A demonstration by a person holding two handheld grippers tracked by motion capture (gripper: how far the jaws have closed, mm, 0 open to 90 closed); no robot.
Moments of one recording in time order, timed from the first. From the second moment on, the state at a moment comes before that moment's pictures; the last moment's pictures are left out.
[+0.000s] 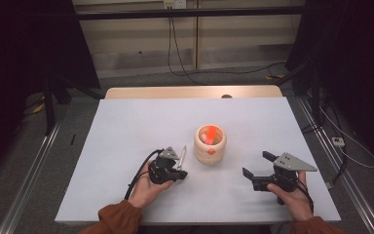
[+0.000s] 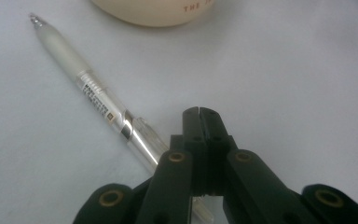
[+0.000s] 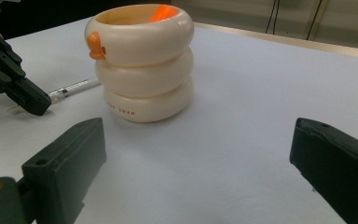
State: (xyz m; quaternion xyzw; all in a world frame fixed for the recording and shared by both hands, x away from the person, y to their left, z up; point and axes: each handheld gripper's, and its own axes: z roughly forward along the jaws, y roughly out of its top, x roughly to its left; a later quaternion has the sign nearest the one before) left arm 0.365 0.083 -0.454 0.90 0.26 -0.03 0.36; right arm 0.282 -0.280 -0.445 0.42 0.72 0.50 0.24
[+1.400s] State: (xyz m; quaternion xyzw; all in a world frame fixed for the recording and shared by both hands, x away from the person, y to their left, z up) left arm 0.357 0.109 -0.442 0.88 0.25 -0.01 0.40; right arm 0.284 -0.279 -0.445 0.42 0.72 0.50 0.24
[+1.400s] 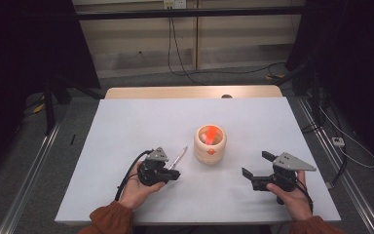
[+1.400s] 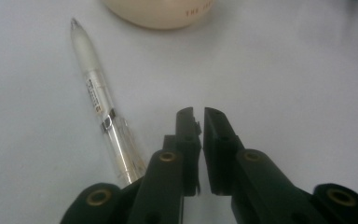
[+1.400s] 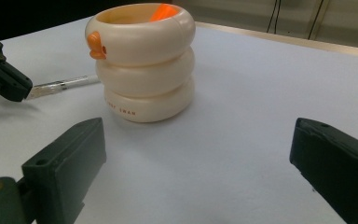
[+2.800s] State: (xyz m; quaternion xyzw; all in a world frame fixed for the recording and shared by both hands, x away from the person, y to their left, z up) left arm 0.408 0.112 -0.430 0.86 0.36 0.07 0.36; right arm 0.284 -0.279 -0.445 0.42 0.72 0.50 0.24
